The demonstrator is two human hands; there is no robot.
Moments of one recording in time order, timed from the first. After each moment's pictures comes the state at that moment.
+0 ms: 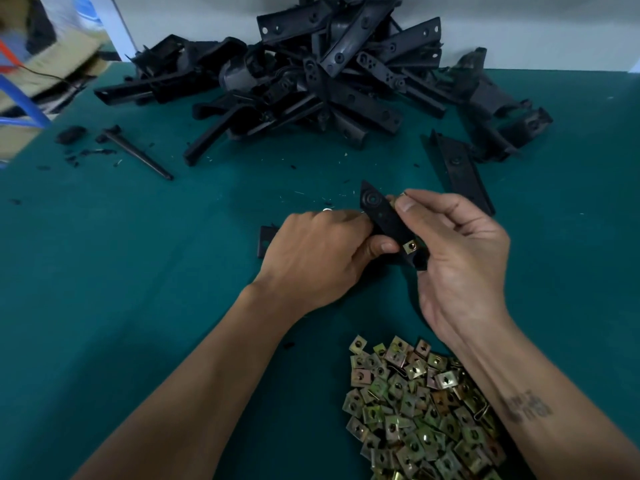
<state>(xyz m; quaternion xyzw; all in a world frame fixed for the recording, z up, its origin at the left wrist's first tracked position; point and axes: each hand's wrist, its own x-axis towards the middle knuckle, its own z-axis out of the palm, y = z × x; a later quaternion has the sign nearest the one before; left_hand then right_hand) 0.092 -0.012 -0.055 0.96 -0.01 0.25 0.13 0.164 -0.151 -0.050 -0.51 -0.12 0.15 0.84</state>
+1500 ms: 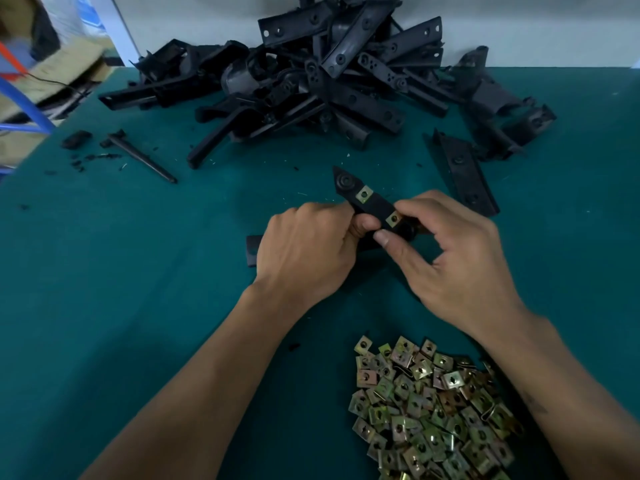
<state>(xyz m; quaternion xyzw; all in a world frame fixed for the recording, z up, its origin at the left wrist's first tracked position) 0.092 -0.005 -0.058 0.95 0.11 0.26 0.13 0.188 -0.170 -0.060 -0.75 -0.50 -0.14 0.41</state>
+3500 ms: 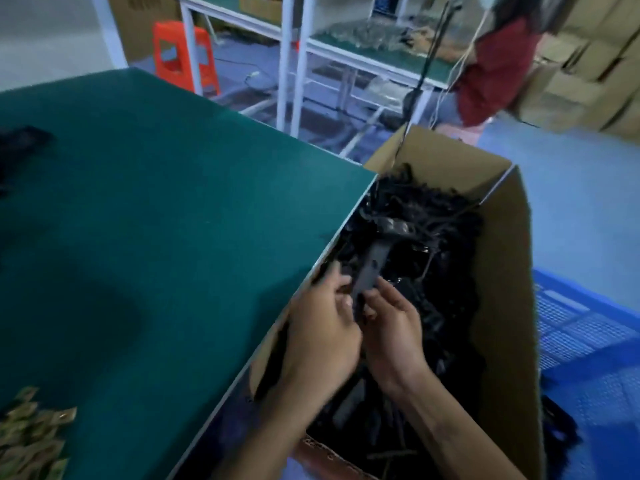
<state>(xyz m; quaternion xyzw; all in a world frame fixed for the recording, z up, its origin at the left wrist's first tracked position) 0.055 -0.427 -0.054 0.78 -0.15 -0.10 0.60 0.024 -0.531 -0.069 -0.45 0.25 -0.19 0.83</state>
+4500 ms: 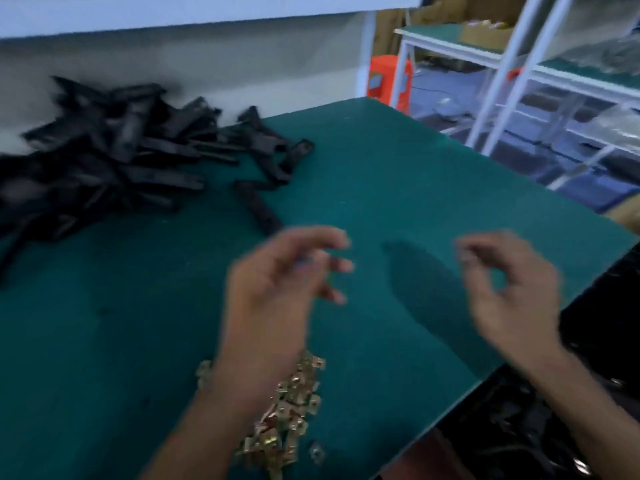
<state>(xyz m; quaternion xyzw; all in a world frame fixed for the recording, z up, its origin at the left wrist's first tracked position) 0.069 -0.183 0.027 0.64 -0.06 0.14 0.76 0.135 -0.433 -0.017 -0.85 -0.16 -0.33 0.39</state>
